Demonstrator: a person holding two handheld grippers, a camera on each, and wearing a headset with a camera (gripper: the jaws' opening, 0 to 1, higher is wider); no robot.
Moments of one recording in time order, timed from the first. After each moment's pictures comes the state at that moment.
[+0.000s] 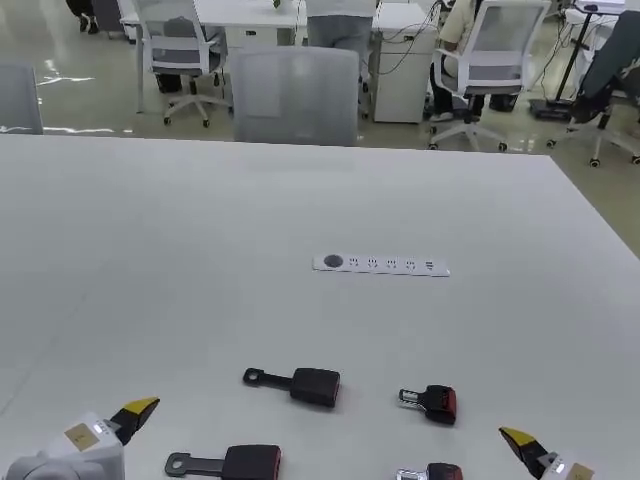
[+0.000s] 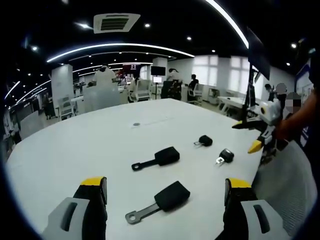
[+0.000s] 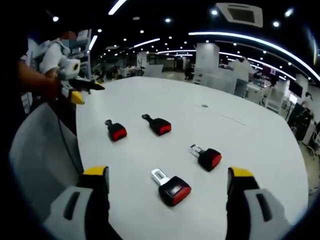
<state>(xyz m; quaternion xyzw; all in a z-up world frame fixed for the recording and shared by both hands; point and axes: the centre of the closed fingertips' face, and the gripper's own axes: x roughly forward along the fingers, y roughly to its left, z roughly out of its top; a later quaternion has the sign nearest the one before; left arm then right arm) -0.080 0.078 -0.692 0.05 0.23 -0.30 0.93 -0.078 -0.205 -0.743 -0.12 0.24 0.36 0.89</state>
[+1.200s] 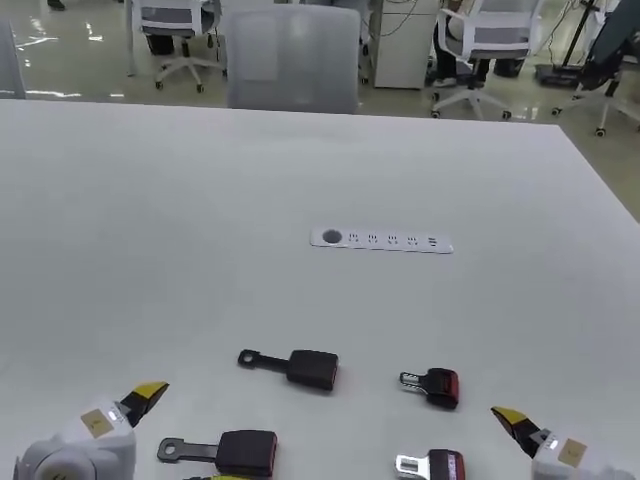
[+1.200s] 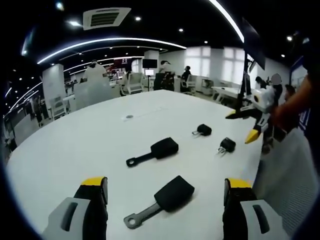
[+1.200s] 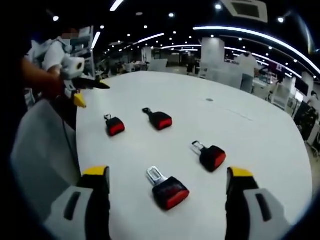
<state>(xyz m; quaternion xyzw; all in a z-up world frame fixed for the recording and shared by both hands) -0.062 0.069 -0.725 0.08 0.25 -0.33 0.91 -0.057 -0.200 -0.765 -0.12 0.27 0.38 0.88</state>
